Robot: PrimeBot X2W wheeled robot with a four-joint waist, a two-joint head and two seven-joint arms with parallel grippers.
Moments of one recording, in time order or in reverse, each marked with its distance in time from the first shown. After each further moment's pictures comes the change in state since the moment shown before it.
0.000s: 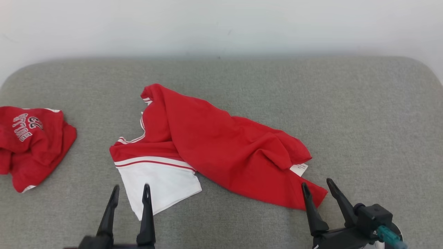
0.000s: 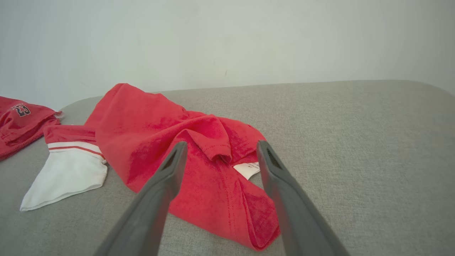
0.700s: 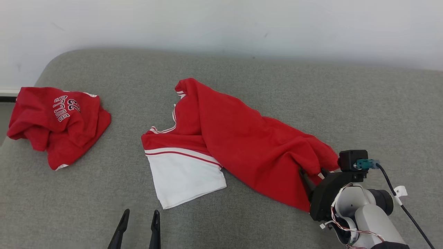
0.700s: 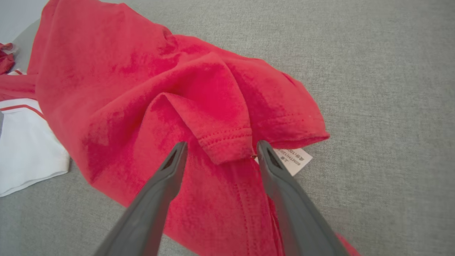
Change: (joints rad) left arm 0.160 -0.118 0.117 -0.032 0.166 -0.195 0.000; right arm -0.359 0.000 -0.086 0.388 0.060 0.000 0.459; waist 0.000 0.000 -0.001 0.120
